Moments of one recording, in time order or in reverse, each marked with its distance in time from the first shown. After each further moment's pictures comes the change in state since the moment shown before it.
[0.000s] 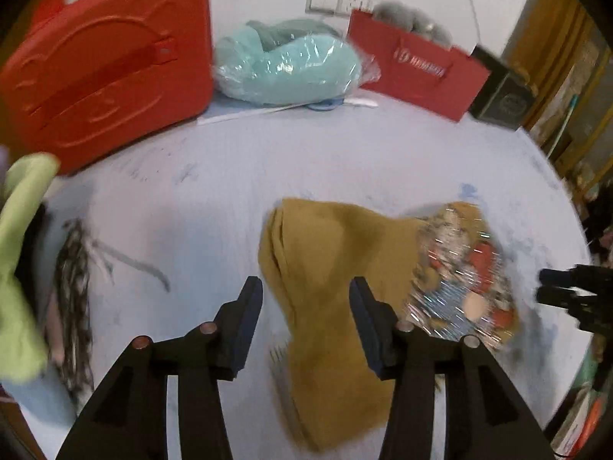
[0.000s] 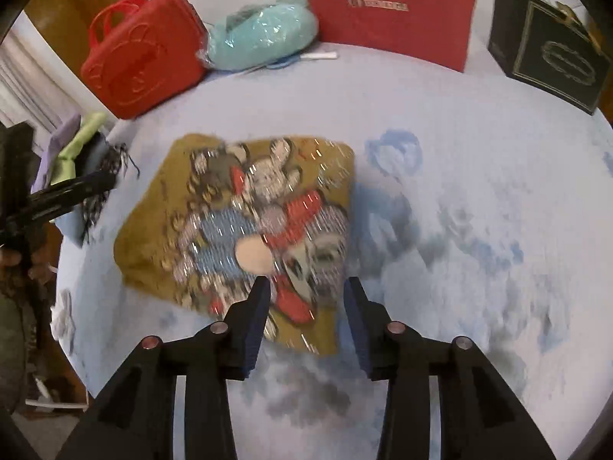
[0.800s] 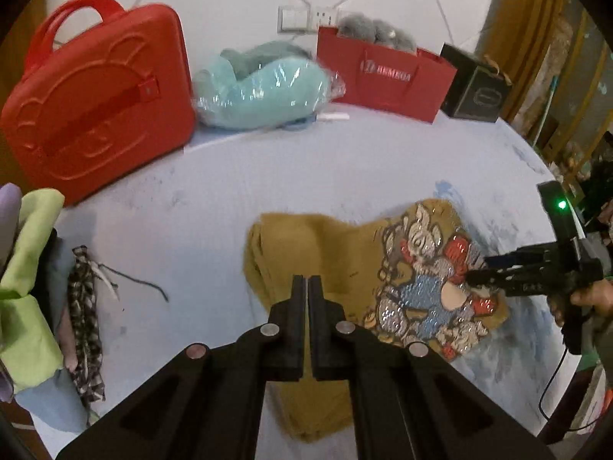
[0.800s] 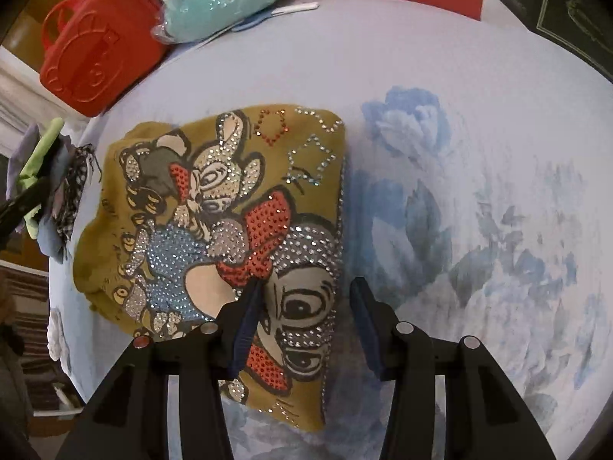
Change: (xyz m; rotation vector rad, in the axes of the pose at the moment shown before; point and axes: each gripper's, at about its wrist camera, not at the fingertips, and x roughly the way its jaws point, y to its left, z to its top) left arm -0.040 -0.015 -0.032 0.057 -0.082 0.012; right arm 0.065 -0.025 0.017 0.070 0.121 0.022
